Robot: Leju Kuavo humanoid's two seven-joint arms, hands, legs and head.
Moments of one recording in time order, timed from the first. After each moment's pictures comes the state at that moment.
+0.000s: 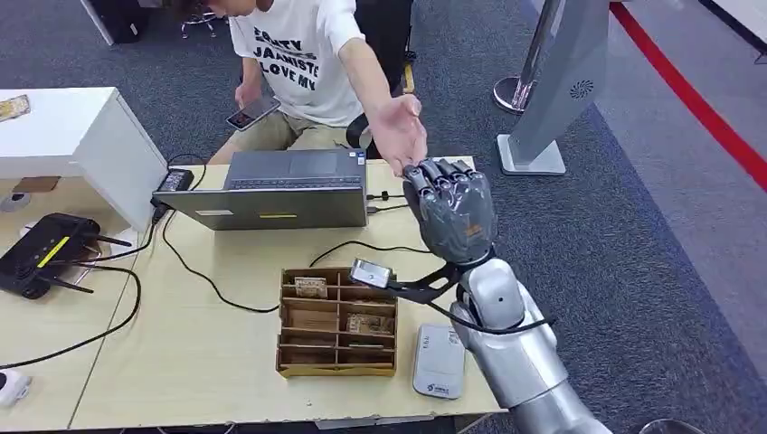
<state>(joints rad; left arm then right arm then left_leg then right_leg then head) -0.08 -0.27 1.05 -0.19 -1.45 -0.06 0.11 -0.42 0.12 0.39 -1.38 1.54 -0.65 -0.10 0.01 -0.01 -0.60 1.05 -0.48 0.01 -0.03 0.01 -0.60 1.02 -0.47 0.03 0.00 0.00</state>
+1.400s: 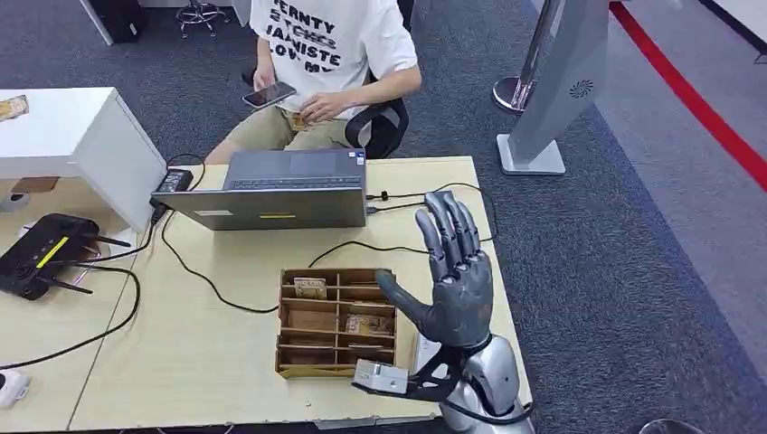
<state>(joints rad) -0.07 -0.28 1.07 -0.19 -1.35 -0.02 0.12 -0.05 0.28 0.33 -1.60 1.05 -0.65 -0.57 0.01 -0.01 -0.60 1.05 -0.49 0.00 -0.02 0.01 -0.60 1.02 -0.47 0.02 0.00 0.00</state>
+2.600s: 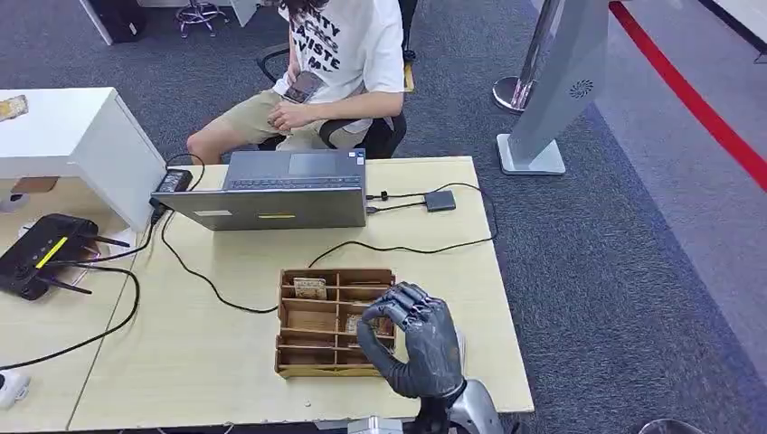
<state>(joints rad) -0.07 -0.28 1.15 -0.19 -1.27 -0.02 0.10 -0.04 0.03 0.75 -1.61 0.83 -0.62 -0.28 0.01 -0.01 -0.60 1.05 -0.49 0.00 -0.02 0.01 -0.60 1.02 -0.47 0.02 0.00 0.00</state>
